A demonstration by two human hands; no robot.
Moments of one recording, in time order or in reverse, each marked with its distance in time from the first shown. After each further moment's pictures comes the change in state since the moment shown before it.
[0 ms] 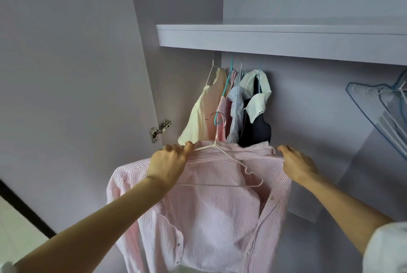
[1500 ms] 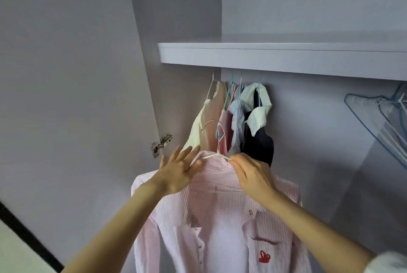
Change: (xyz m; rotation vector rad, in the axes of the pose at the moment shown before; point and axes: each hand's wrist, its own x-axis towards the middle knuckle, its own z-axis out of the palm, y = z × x) left_hand 0.027 -0.015 0.004 -0.731 -0.325 -0.014; right_hand -0.041 -0.120 -0.043 0.531 0.602 -0.536
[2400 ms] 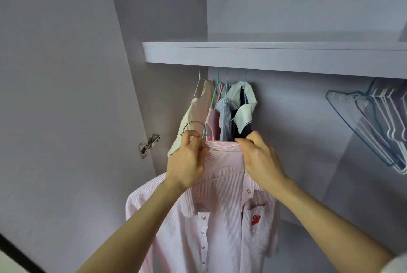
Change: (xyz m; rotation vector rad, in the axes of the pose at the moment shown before) left_hand 0.011 0.057 0.015 -0.129 0.568 0.172; right_hand 0.009 0.007 -0.045 -0.237 -0.055 0.149
